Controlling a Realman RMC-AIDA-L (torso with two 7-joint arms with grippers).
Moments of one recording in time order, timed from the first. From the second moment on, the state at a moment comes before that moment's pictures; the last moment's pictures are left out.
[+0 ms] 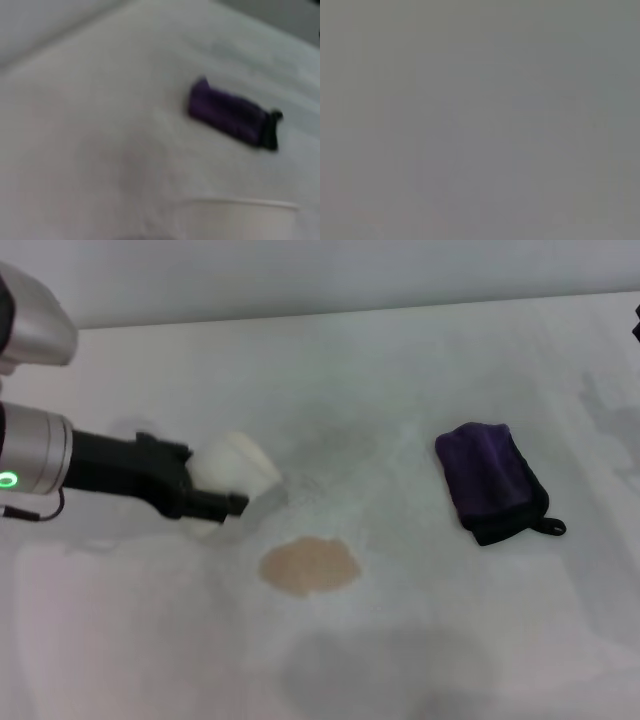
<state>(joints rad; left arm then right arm) -0.65 -2.07 1.10 0.88 2.18 1.41 -1.86 0.41 2.02 -0.39 0.05 2.20 1.31 -2.77</state>
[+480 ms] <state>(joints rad) -0.58 -2.07 1.08 0.73 1.80 1.28 -1.48 0.41 2.01 -0.42 0.00 2.20 1.31 -2.77</state>
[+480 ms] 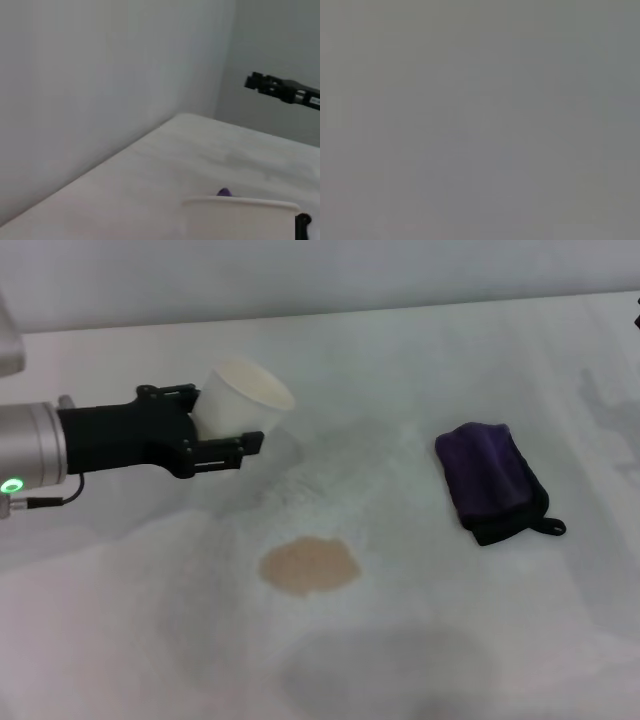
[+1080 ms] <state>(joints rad) -0.47 -2.08 1.05 0.48 1.55 1.27 -1.11 0.42 2.01 -0.49 -0.07 2.20 1.27 -2.79</state>
